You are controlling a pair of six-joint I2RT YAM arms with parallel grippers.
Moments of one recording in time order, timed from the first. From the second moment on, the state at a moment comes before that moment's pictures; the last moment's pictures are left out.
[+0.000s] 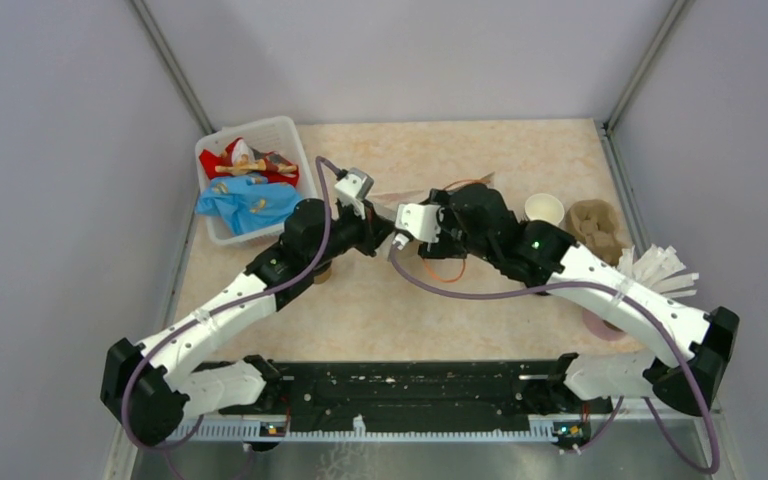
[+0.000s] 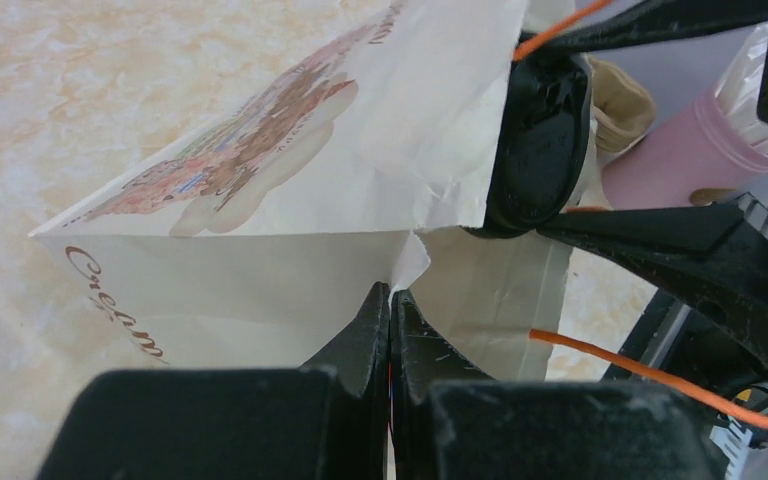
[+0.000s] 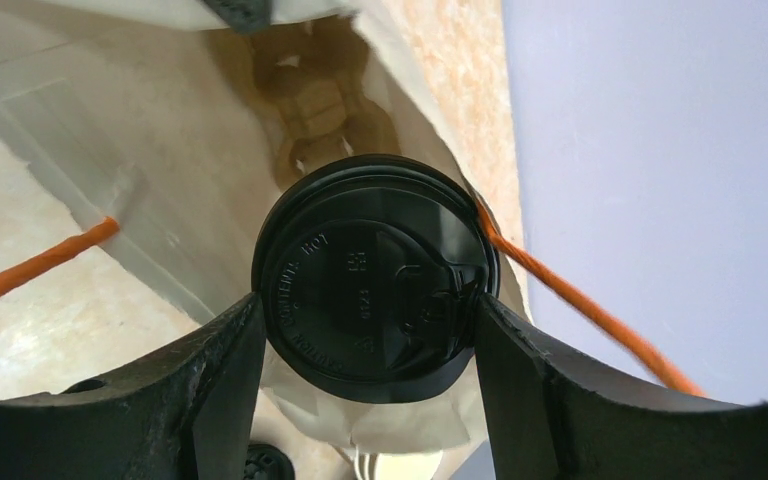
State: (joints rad) left arm -0.69 1.10 0.85 0.05 0.16 -0.27; right arm 0.91 1.24 1.25 -0.59 0.25 -0.82
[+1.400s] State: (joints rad) left arm -0.69 1.01 0.69 0.09 0.14 -0.34; right arm 0.83 1.32 1.04 -0.42 0.16 -0.83
